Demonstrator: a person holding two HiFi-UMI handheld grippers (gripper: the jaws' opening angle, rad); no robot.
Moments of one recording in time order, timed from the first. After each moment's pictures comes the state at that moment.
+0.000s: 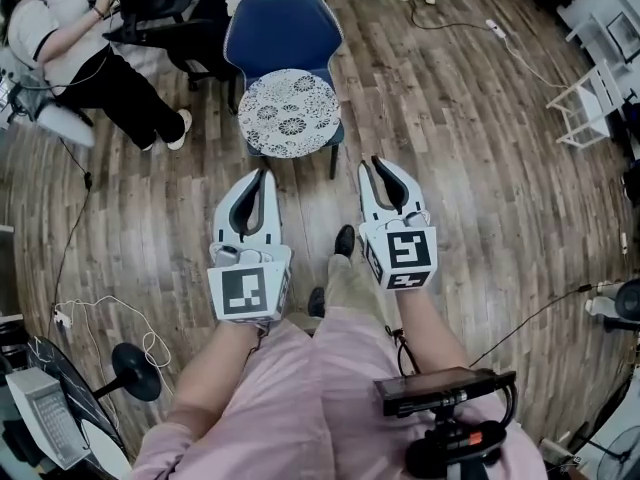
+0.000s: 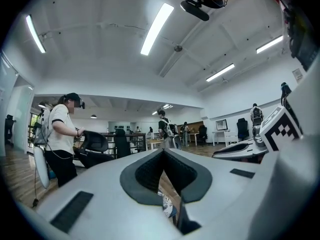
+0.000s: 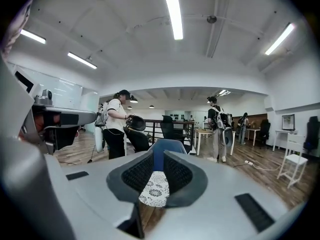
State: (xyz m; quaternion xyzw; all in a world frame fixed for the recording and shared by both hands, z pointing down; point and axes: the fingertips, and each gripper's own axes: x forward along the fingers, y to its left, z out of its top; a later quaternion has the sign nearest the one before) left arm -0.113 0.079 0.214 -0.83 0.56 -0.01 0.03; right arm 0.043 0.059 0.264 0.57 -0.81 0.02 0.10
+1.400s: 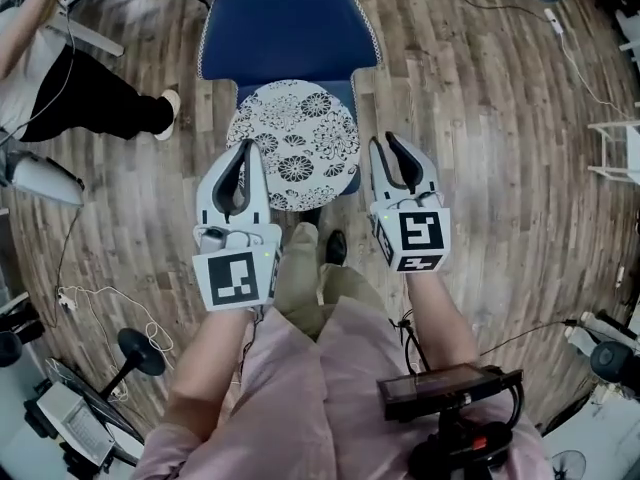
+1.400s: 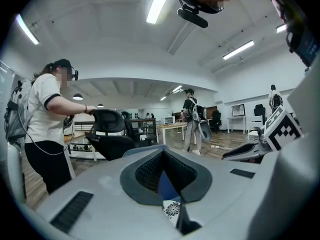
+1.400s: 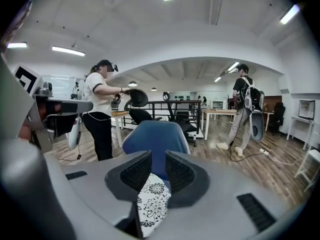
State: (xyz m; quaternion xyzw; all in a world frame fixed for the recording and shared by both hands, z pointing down) left arm -0.113 -0.327 0.307 -0.79 0.61 -0.08 -0.03; right arm 0.064 -0.345 0.386 0.53 -0.82 0.11 0.18
